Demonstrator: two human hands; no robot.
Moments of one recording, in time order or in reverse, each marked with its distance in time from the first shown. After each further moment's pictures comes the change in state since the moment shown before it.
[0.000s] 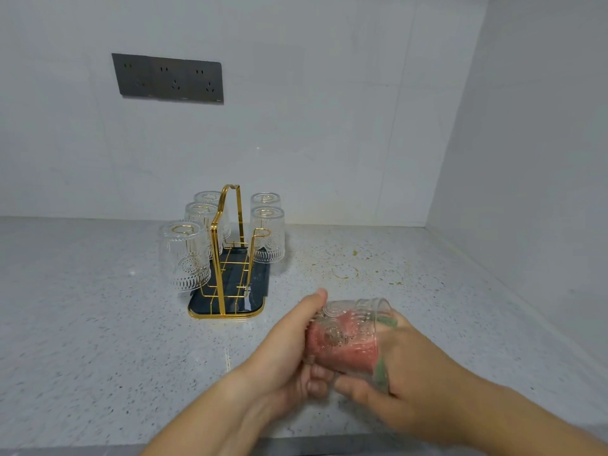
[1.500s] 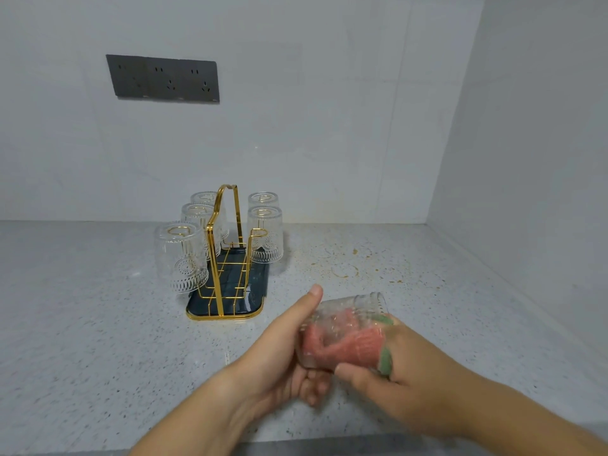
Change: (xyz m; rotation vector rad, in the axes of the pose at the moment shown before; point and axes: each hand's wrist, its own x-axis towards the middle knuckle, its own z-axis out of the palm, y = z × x) left_hand 0.001 0.004 -0.014 0.133 -0.212 0.020; right_hand 0.001 0.000 -0.004 0.264 0.001 0.144
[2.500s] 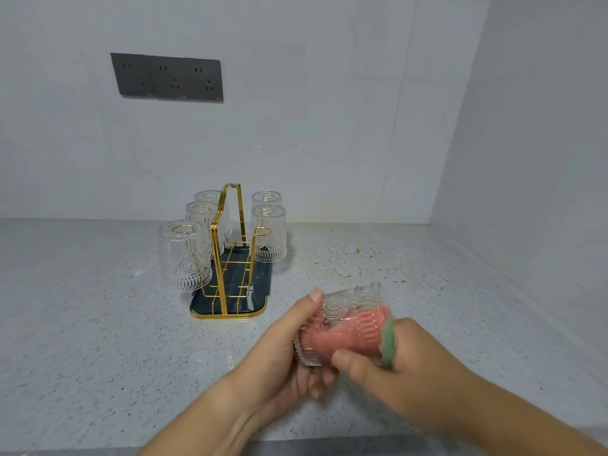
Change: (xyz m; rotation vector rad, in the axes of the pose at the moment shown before) left_hand -0.008 -0.003 0.001 -0.145 0.013 0.115; right_hand 0.002 -0.016 0.001 0.258 0.067 0.105
